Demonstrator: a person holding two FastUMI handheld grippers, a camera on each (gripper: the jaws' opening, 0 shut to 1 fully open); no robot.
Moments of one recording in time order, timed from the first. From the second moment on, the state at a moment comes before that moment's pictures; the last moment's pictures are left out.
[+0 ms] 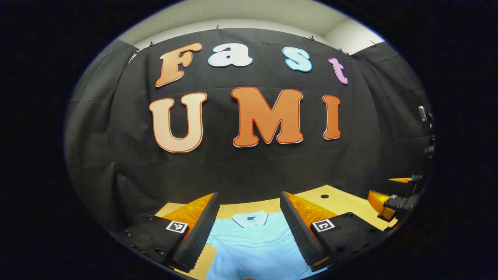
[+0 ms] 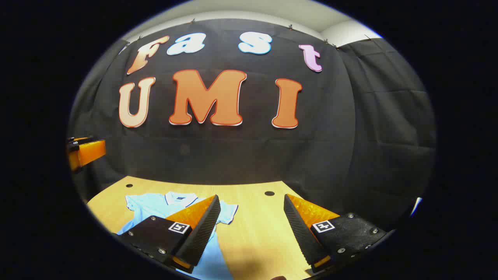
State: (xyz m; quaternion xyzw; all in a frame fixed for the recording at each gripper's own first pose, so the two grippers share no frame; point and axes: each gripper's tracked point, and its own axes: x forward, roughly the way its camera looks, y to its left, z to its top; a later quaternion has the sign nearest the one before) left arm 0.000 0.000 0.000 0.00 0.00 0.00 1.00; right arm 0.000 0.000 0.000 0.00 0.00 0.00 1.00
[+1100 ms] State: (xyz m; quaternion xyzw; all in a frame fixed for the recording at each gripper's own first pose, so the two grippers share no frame) left arm -0.015 0.029 0.040 -0.03 -0.02 0.05 1.00; right arm 0.016 0.044 0.049 -0.03 0.04 0.08 1.00
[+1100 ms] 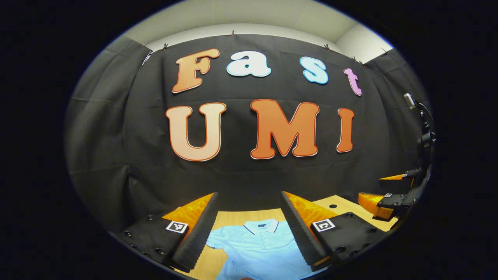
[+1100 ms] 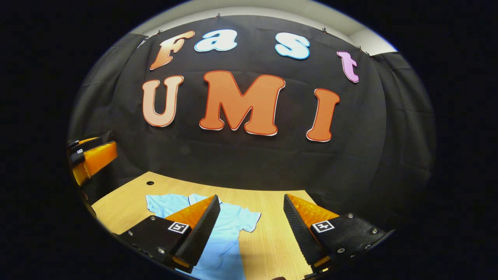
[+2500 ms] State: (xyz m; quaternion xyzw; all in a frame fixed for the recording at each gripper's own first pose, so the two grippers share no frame) left arm 0.001 0.074 0.036 0.01 -0.01 0.08 1.00; right arm 0.169 0.061 -0.109 -0.04 0.33 0.08 0.94
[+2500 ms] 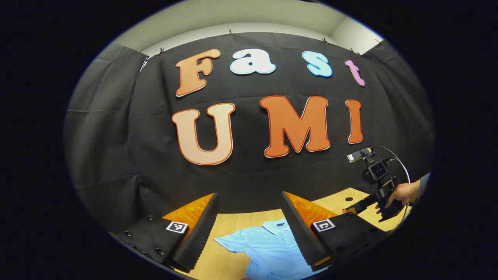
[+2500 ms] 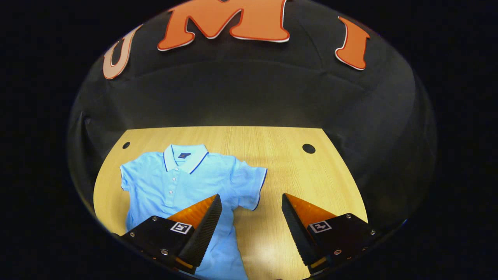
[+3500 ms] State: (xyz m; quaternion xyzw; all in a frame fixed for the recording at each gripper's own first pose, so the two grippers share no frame) left arm 0.005 0.063 0.002 0.03 0.08 0.17 0.98; right arm 0.255 0.060 -0.246 -0.02 0.51 0.07 0.86
